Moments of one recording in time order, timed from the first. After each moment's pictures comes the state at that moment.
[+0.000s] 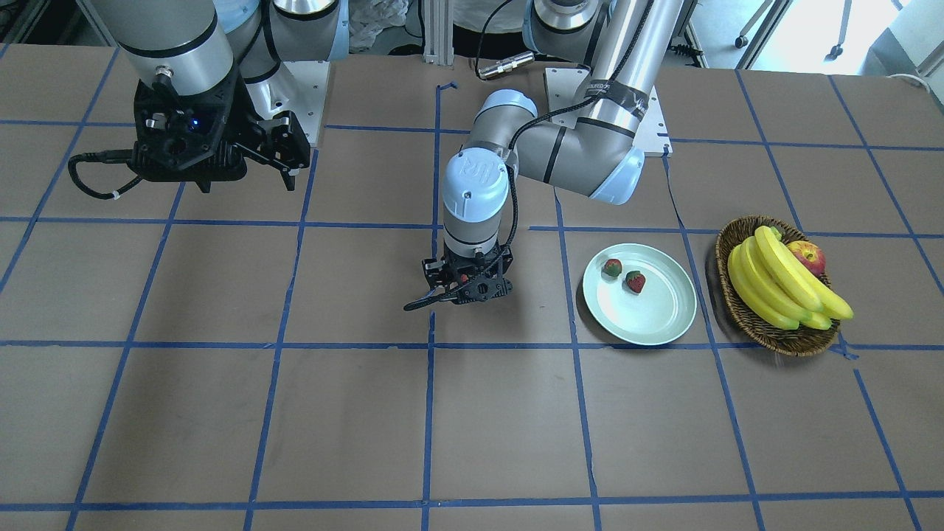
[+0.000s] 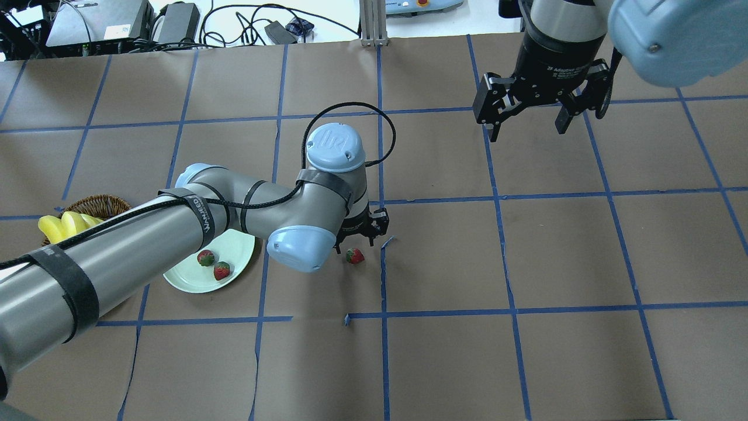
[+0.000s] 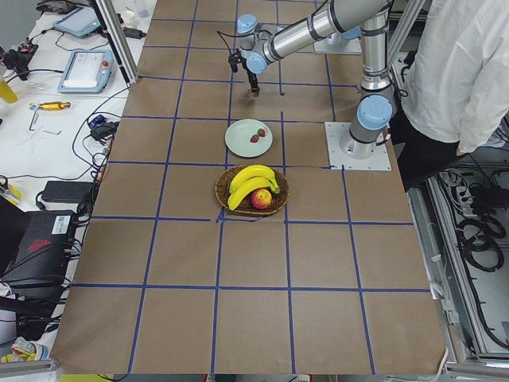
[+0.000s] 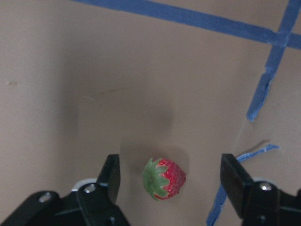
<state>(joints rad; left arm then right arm) -1.94 -1.97 -1.91 -0.92 1.55 -0.59 1.65 -1.51 1.48 -1.48 -1.59 0.01</state>
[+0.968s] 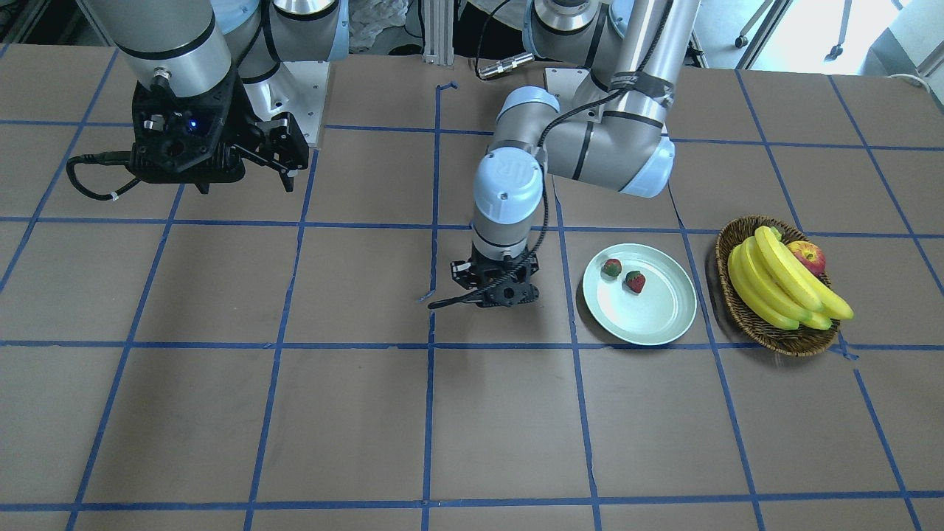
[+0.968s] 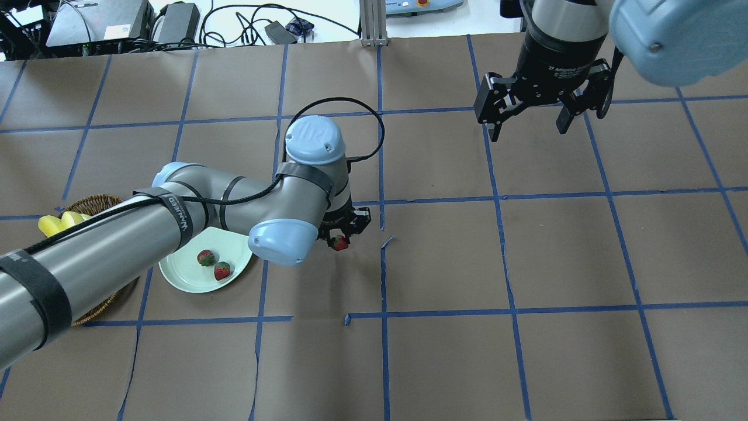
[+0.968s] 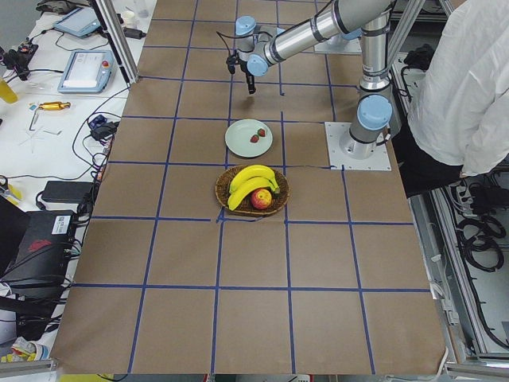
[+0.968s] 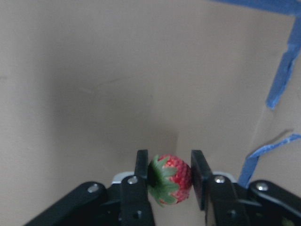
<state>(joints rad) -1.83 -1.91 -1.92 -0.96 1.58 -0.38 1.65 -1.51 1.48 -1.48 -1.59 0.01</state>
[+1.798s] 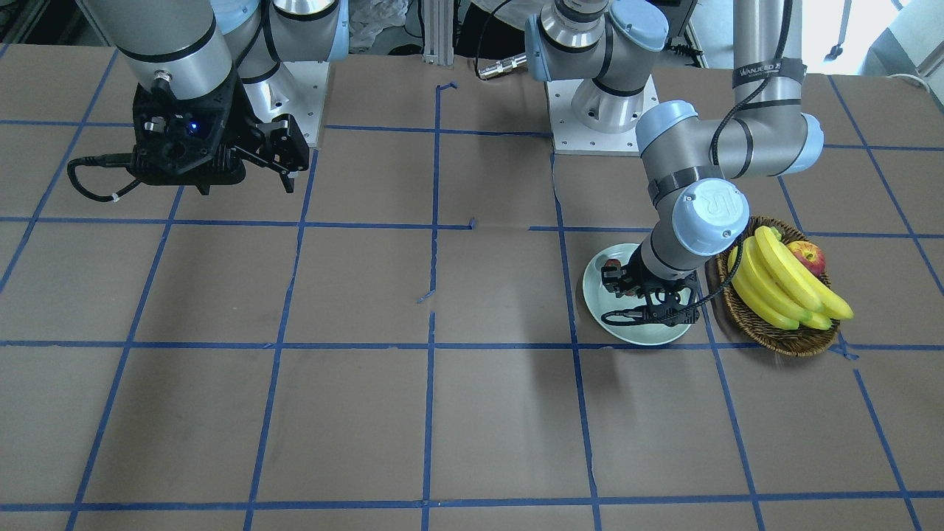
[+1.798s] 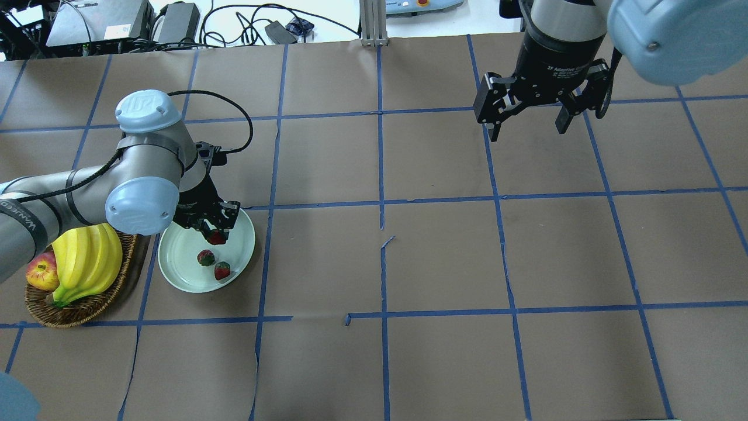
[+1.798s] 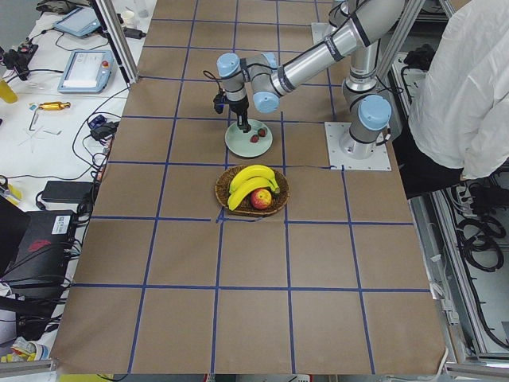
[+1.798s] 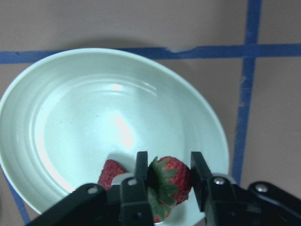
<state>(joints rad) -1.42 -1.83 -2.00 -1.06 1.65 0.15 1.65 -1.51 1.48 -1.48 -1.59 0.01</state>
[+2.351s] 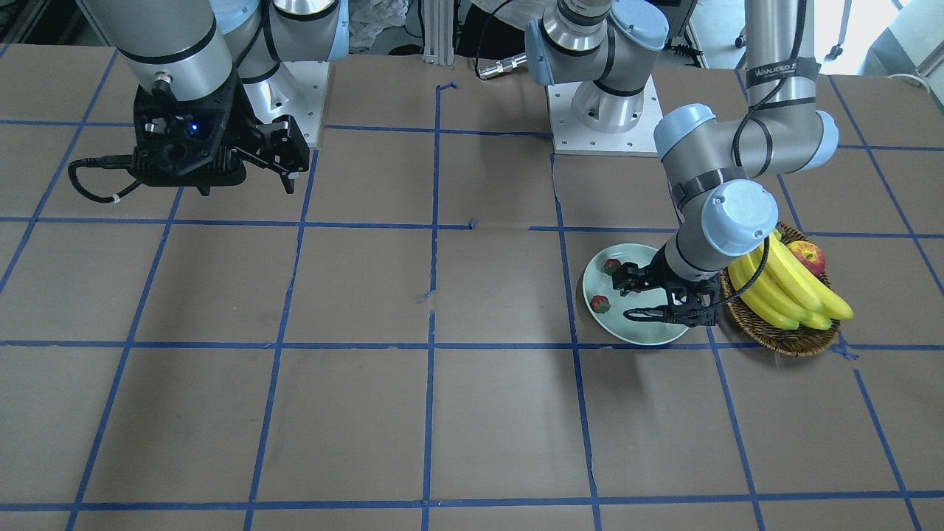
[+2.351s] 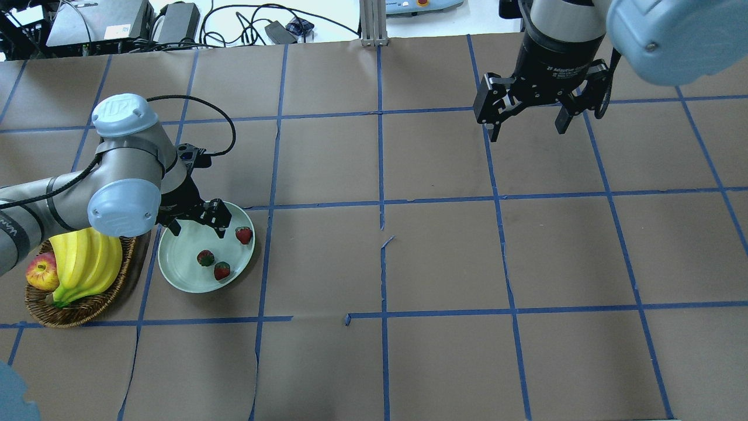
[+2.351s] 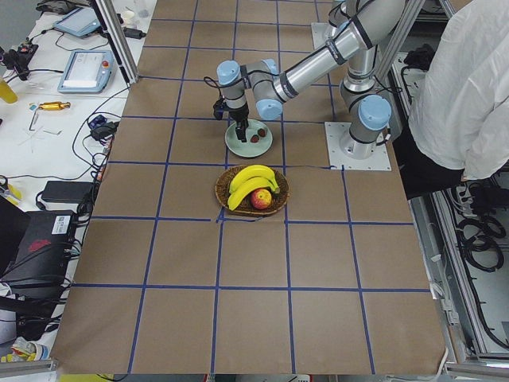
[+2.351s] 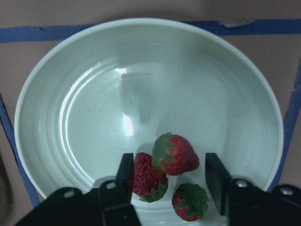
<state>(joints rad) -1.34 -1.83 -2.01 -1.03 1.66 0.31 1.65 -1.51 1.48 -1.49 -1.59 0.01</state>
